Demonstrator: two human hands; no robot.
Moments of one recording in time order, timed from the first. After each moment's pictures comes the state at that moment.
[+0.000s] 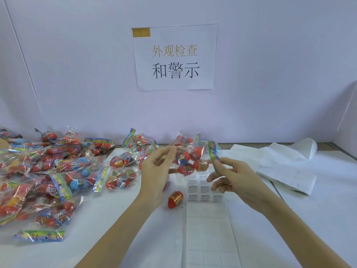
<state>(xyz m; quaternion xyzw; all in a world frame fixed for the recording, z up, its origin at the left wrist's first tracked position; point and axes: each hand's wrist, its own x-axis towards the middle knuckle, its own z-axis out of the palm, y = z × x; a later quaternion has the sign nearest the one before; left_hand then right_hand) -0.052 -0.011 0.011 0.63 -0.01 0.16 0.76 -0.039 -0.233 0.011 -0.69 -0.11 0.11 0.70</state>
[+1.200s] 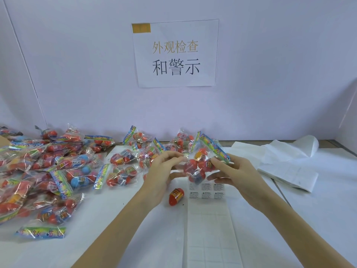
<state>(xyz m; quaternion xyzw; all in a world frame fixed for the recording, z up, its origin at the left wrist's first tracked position) -0.043 -0.006 0.006 0.62 -0.01 0.03 0.78 -0.045 -0.227 0.014 -0.69 -0.10 0.06 0.72</state>
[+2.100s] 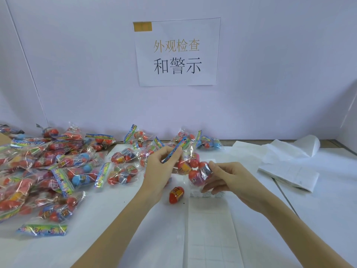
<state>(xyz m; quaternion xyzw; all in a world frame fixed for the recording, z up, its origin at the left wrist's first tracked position) -0.045 -0.006 0.005 0.70 -0.01 0.13 0.70 -0.054 -0.218 0.015 -0.72 -0.13 0.15 0.66</state>
